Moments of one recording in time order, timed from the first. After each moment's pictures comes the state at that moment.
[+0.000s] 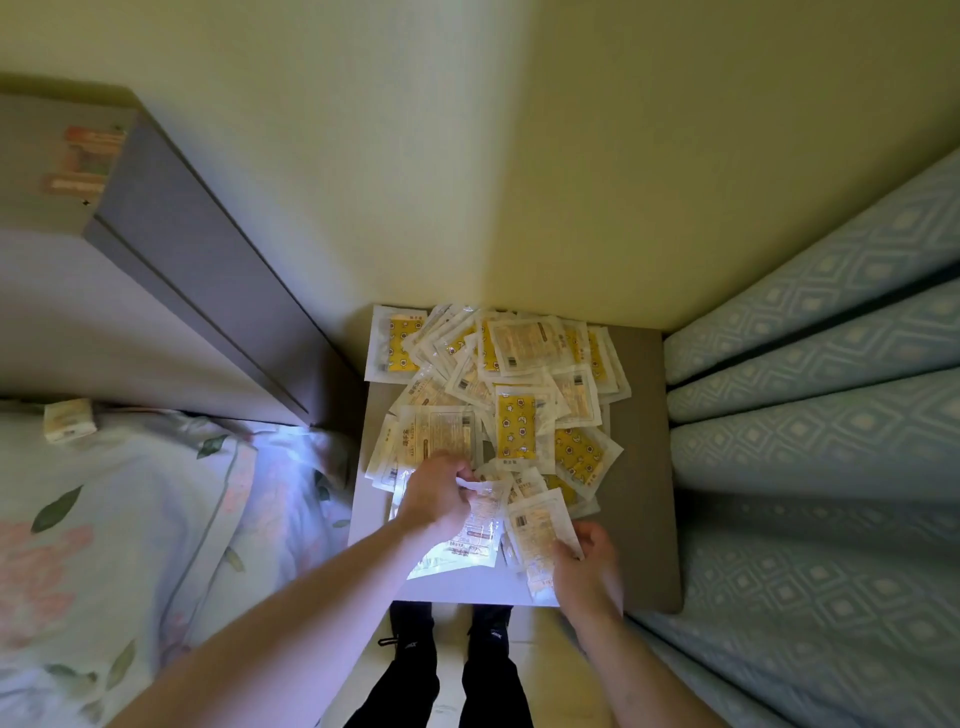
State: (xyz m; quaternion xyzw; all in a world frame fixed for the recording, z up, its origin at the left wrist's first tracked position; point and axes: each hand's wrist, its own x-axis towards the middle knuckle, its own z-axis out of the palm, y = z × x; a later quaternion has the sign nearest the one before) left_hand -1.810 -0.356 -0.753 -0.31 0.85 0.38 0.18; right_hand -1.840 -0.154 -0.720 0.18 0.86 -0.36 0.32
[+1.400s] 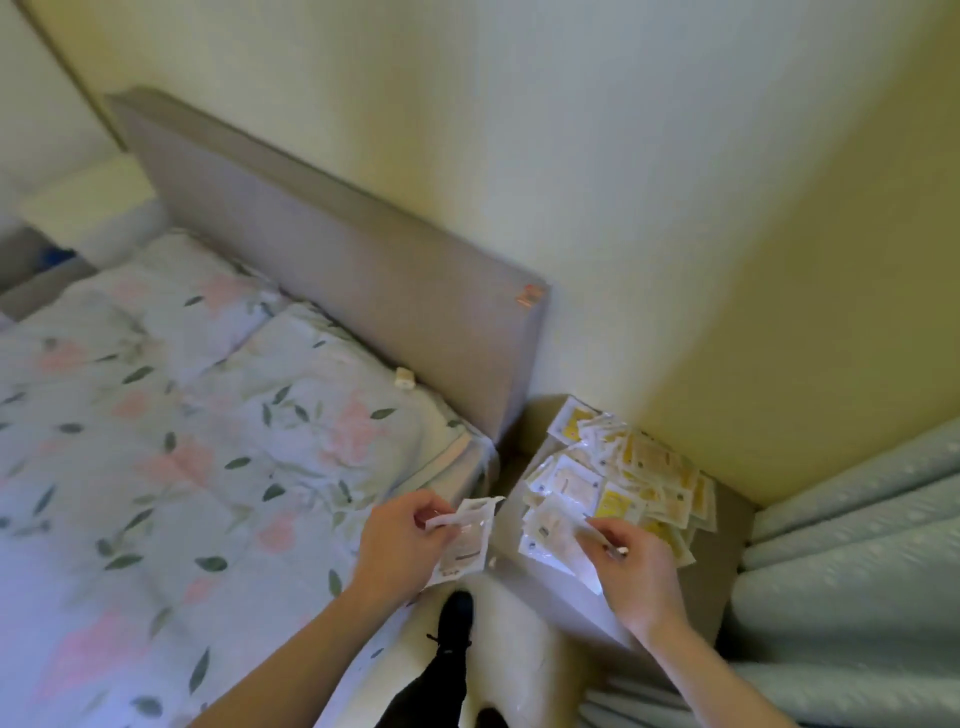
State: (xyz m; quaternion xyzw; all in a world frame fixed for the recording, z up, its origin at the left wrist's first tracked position) left_hand -1.512 -0.299 -0.414 -0.57 0.69 0.41 -0.16; right_hand -1.752 -0.162 -0.415 -0.33 0.80 -0.38 0.32
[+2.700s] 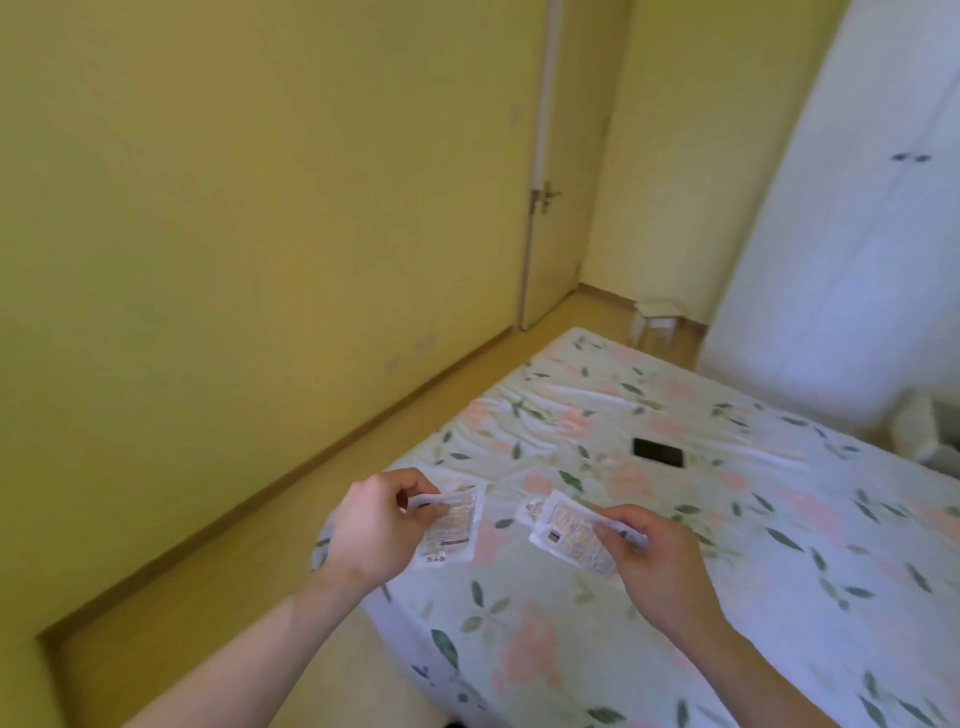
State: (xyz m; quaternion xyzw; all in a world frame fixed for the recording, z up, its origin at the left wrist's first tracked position) left_hand -0.645 0.274 -0.272 -0.89 0.15 0.02 -0.42; right_hand -0.780 -0.005 -0.282 -0.86 0.19 -0.15 0.46
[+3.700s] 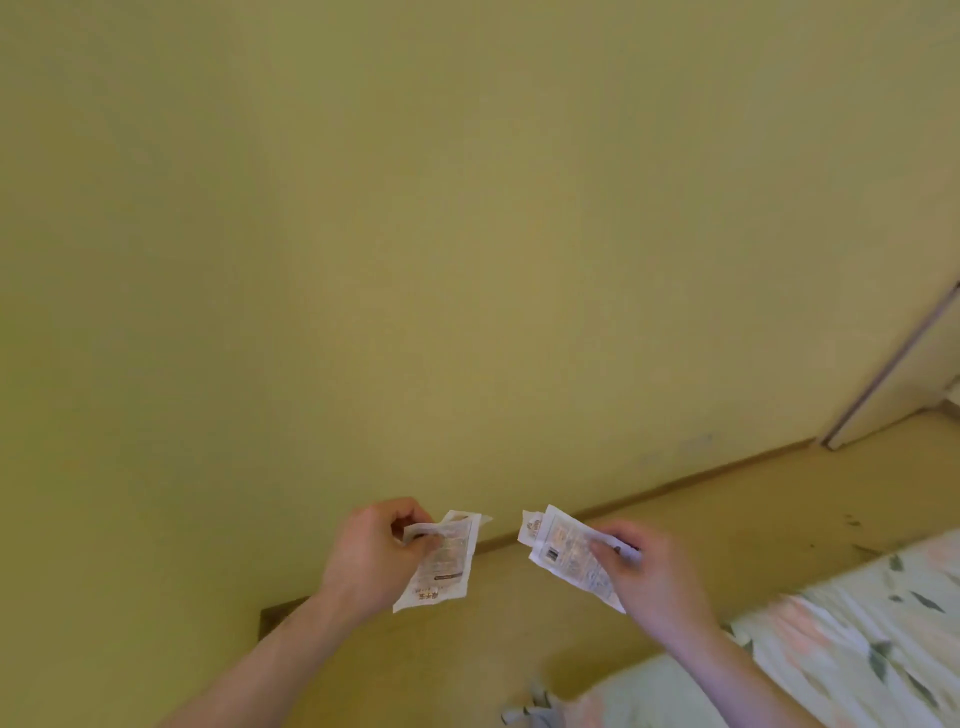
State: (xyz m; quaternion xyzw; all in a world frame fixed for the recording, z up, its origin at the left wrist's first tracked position) left_hand -0.212 0.677 -0.290 -0.90 -0.13 -0.04 -0.41; right_hand -0.164 0.373 -0.300 -0.89 -0.05 0.05 0.44
